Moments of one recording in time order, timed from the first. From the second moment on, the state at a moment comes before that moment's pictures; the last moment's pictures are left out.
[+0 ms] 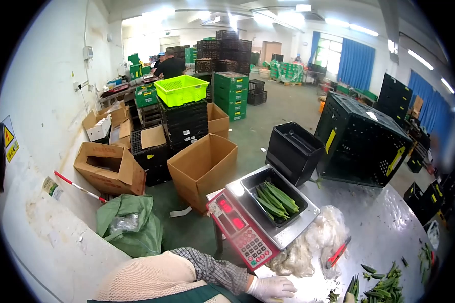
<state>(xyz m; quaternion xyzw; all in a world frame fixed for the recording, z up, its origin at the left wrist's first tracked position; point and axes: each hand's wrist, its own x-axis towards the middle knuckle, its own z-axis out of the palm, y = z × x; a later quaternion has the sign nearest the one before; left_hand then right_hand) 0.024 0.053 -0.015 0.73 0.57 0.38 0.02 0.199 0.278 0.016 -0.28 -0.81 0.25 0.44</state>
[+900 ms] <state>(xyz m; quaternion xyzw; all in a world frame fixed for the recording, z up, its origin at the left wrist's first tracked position) 0.024 0.065 -0.066 0.68 0.61 0.40 -0.07 0.257 0.311 -0.035 -0.37 -0.85 -0.05 0.38</state>
